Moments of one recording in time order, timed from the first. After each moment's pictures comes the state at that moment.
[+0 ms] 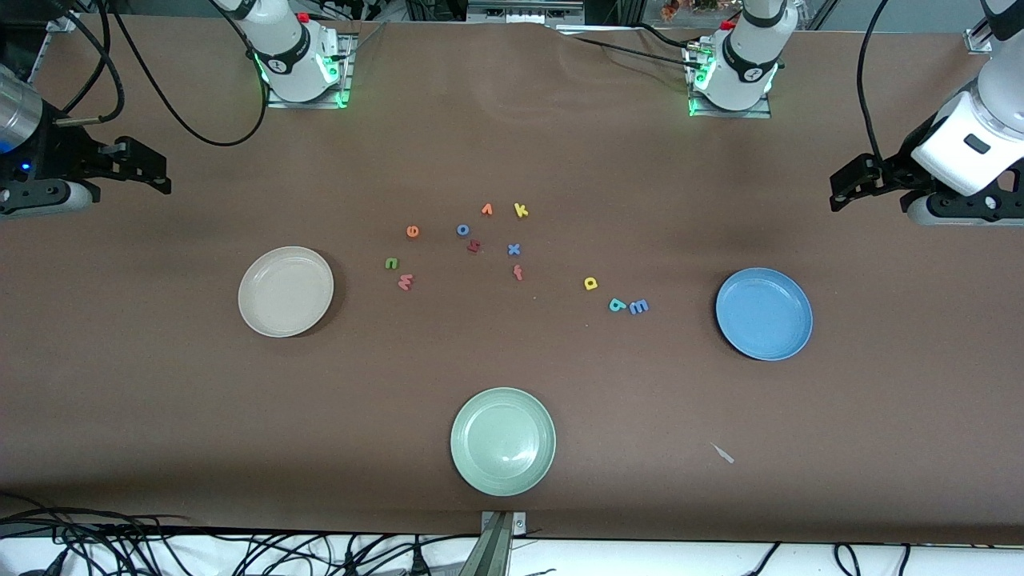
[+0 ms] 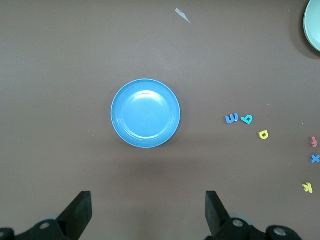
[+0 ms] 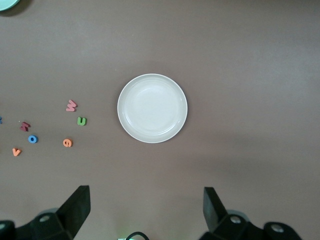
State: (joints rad) left arm 0.00 0.01 -0.08 -1.62 0.00 1.59 -0.09; right arm 0.13 0.03 -0.08 -1.57 0.01 1.54 -0.08
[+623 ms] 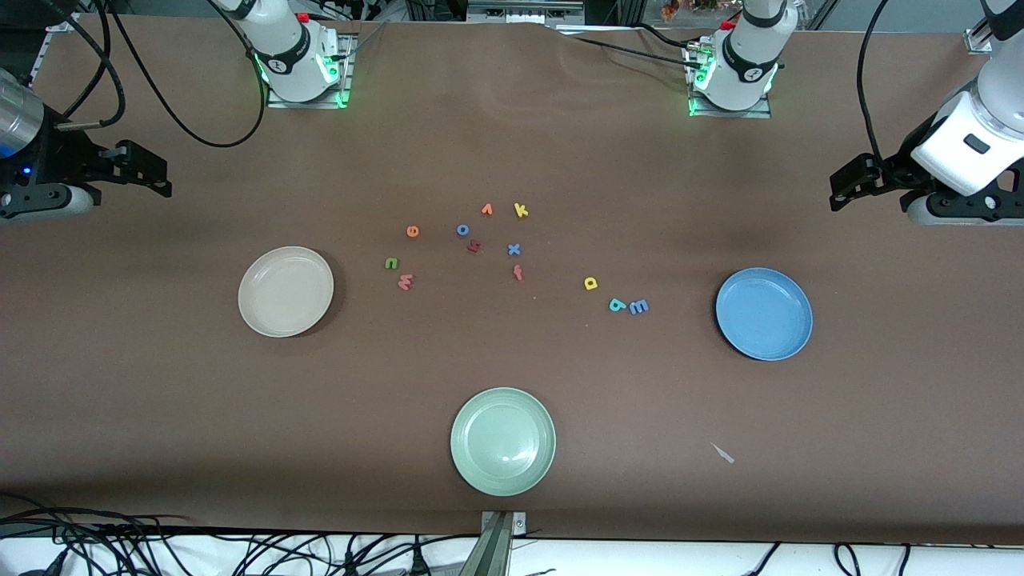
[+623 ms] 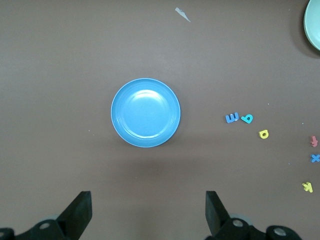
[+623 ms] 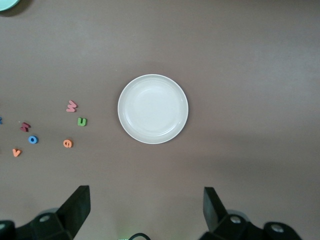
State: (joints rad) left arm 0.00 0.01 -0.08 -1.62 0.00 1.58 -0.09; right arm 0.13 0.04 -0.08 -1.57 0.02 1.54 -0.08
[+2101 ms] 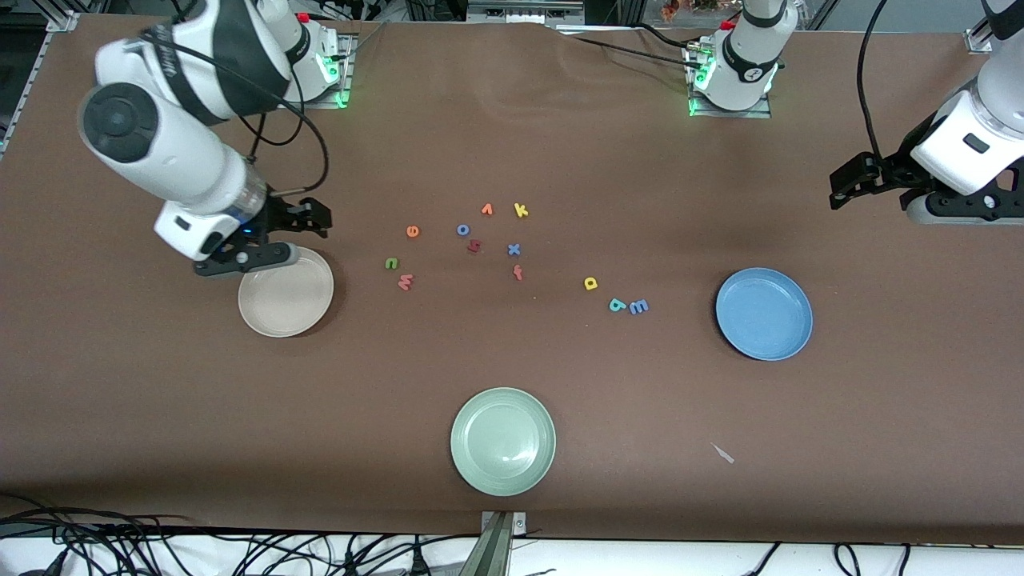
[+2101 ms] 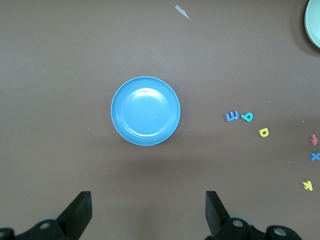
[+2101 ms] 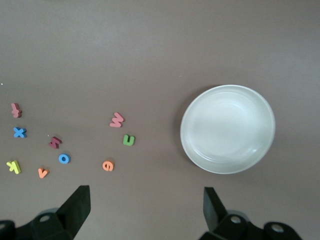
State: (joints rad) left arm -0.01 0.01 -0.08 -1.62 0.00 1.58 -0.09; right arm 0.29 0.17 0.05 -1.78 0.04 1.87 0.15
